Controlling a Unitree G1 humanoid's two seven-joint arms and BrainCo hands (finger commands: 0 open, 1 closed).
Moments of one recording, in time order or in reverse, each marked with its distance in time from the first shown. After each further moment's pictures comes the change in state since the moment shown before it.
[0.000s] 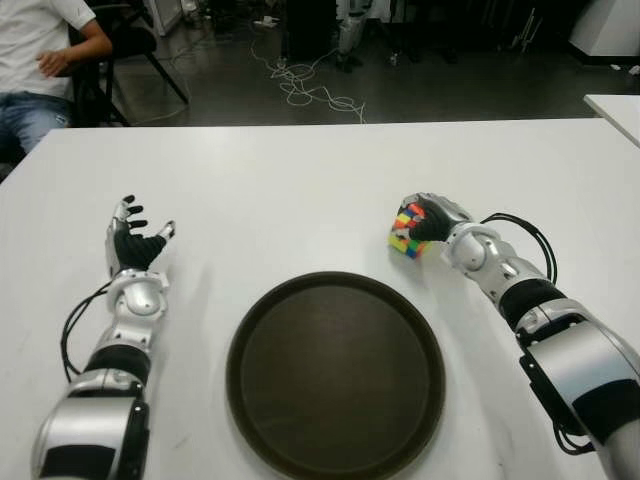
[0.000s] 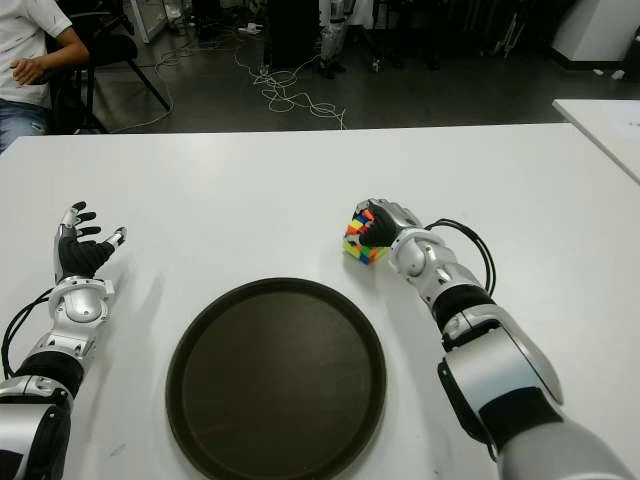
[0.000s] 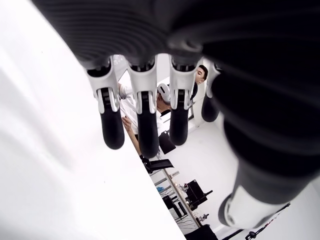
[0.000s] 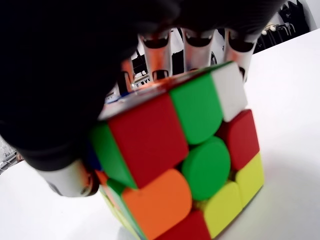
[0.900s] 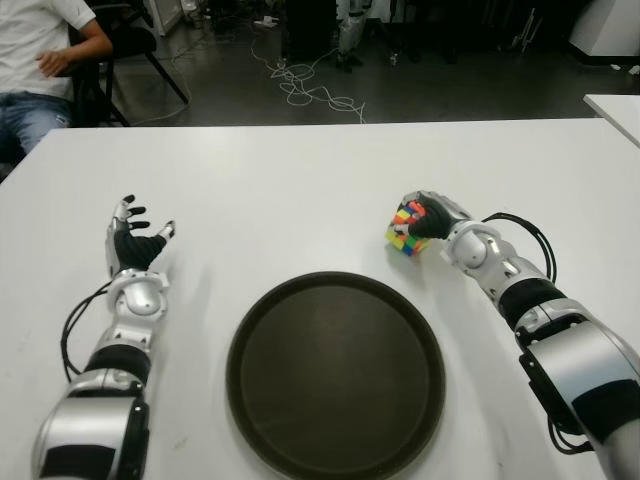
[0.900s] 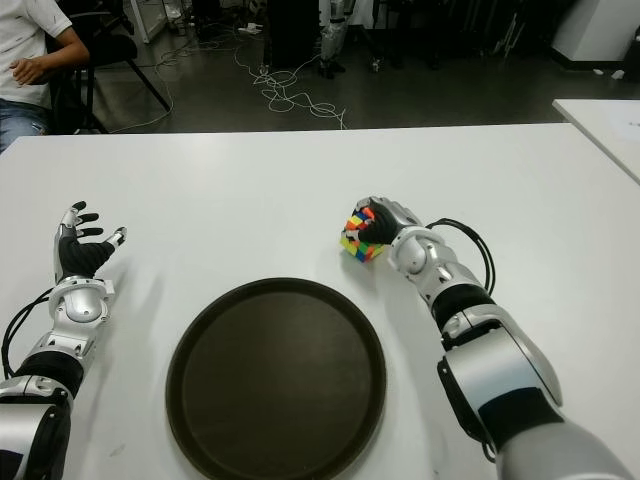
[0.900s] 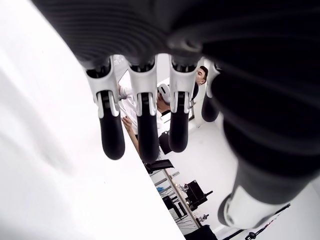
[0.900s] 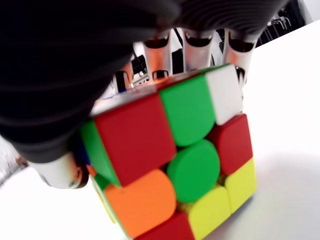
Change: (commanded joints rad) left arm -0.001 -0.004 0.005 -0.003 -0.004 0.000 -0.002; right arm -0.007 0.008 -0.067 -0.030 0.055 -0.004 -0.008
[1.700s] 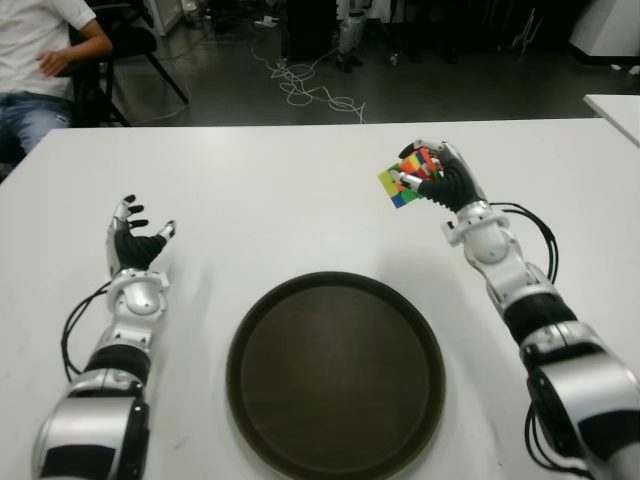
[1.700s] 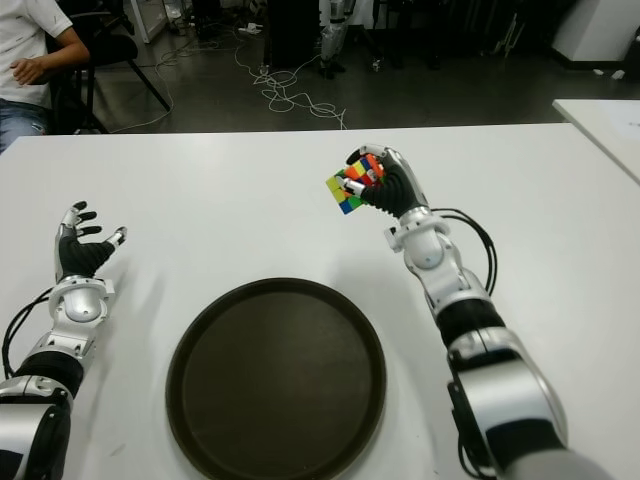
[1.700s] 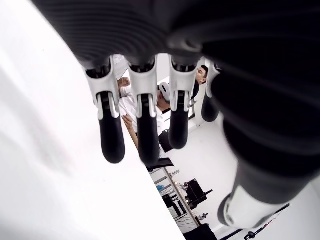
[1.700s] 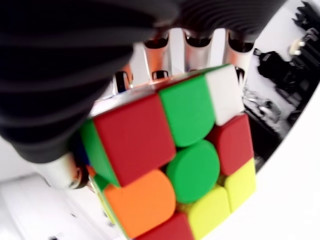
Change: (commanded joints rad) left arm 0.003 0.003 -0.005 -0.005 0.006 0.001 0.002; right arm 0.205 0.006 -0.228 -0.385 0.263 -0.245 0.000
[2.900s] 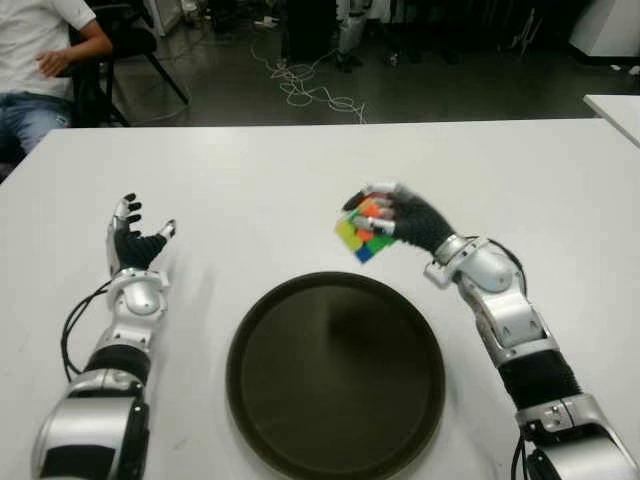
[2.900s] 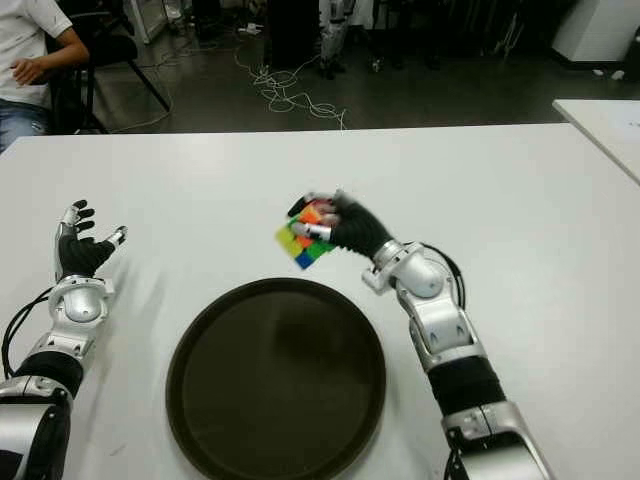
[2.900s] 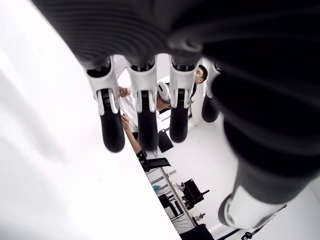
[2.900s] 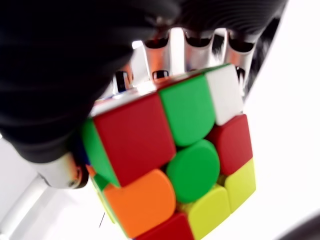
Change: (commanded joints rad) left arm 0.006 0.002 0.016 -0.001 -0.018 -0.031 -0.018; right arm 0.258 0.042 0.046 -0.583 0.309 0.442 0.608
